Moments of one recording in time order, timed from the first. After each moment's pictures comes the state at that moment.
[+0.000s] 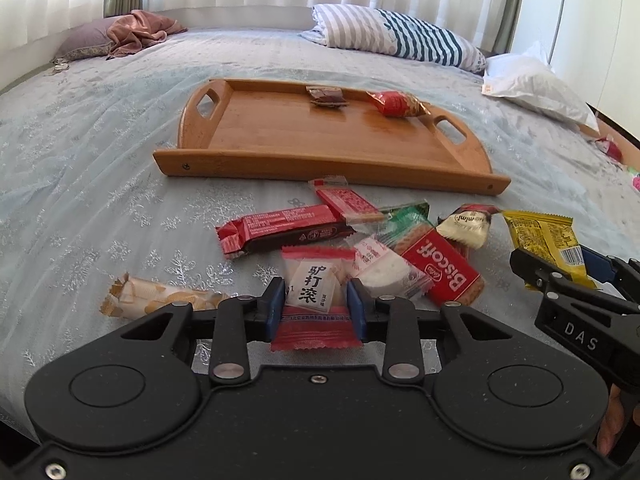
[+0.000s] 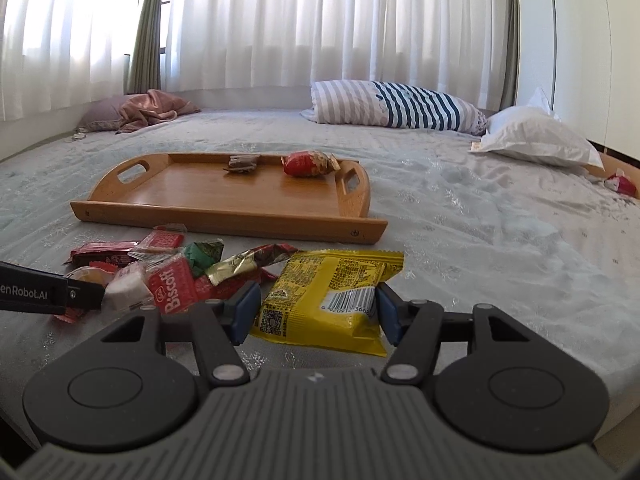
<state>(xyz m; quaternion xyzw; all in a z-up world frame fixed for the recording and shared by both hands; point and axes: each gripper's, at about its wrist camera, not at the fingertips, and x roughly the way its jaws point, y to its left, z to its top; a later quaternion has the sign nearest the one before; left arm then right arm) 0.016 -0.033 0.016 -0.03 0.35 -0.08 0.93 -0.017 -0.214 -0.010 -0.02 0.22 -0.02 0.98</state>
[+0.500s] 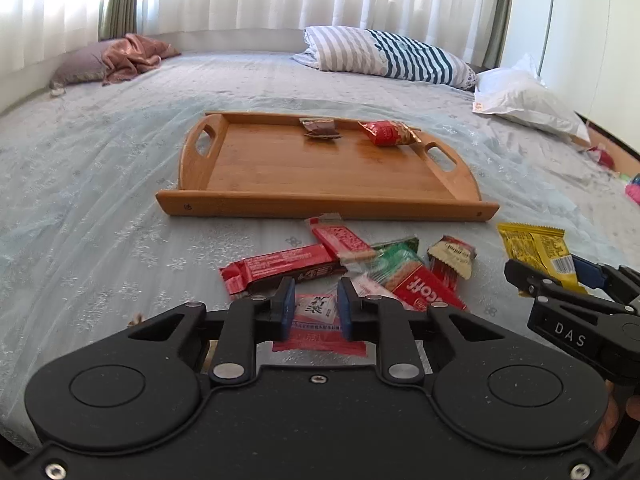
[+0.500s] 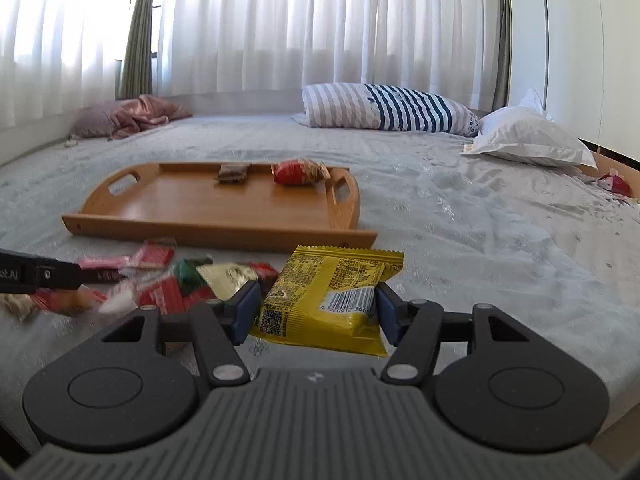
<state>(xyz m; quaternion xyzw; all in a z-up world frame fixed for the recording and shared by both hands) 0.017 -0.031 0.041 -0.03 0.33 -0.09 0.94 -0.011 -0.225 0.002 0.00 0.21 -0.02 0.98</state>
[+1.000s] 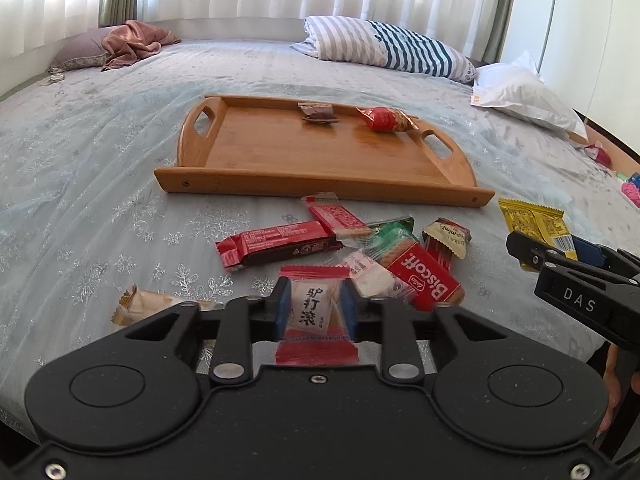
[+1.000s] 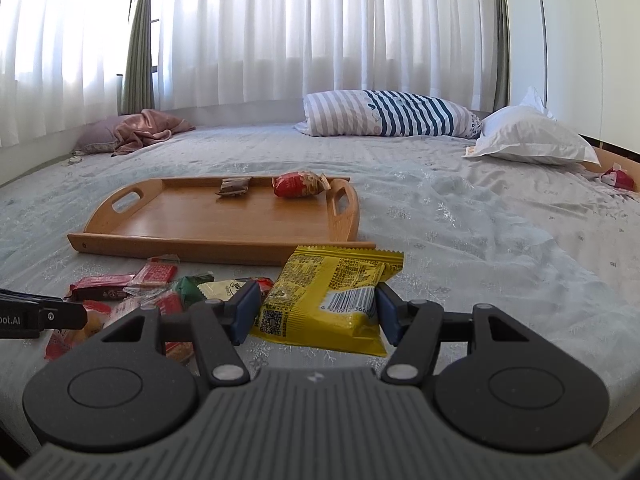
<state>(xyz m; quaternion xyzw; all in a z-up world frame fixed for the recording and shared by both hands) 0.004 -0.032 0.031 -0.03 0.34 -0.09 0.94 -0.015 -0.230 0.003 0.01 0.21 -0.02 0.98</state>
